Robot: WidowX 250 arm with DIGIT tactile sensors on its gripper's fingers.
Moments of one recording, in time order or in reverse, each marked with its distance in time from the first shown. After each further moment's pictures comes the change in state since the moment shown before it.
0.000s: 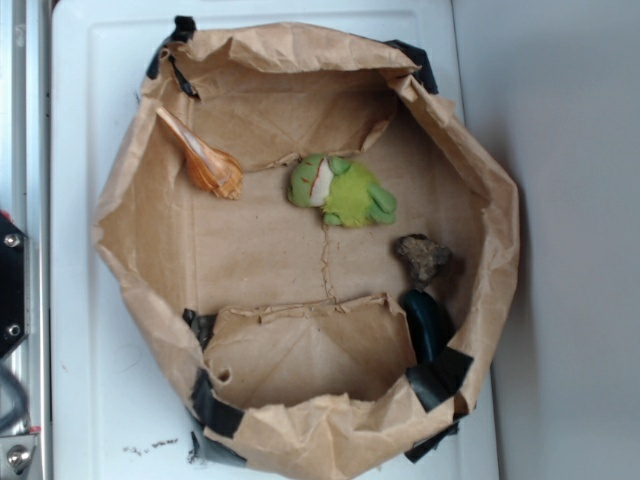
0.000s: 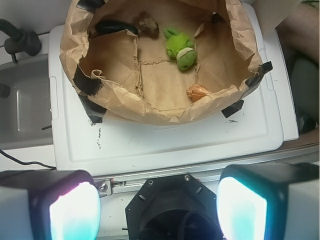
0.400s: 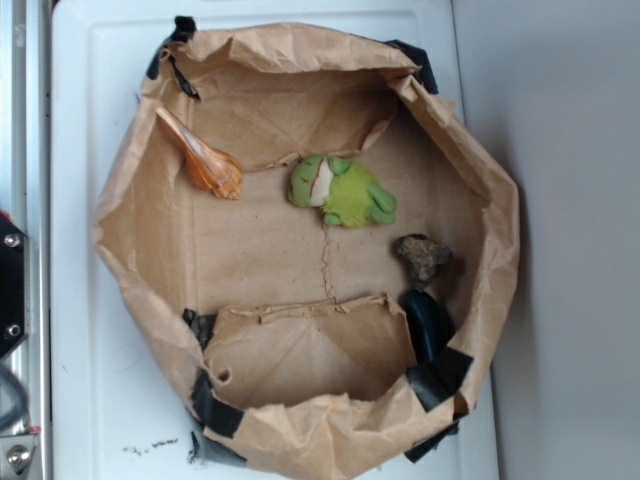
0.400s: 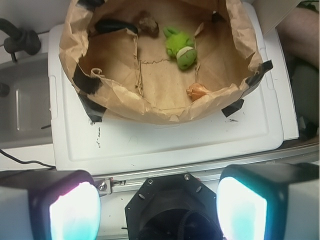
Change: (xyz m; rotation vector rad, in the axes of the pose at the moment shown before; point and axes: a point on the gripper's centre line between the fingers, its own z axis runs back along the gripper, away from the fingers) arm -0.001 0.000 -0.003 0.000 0.009 -0.020
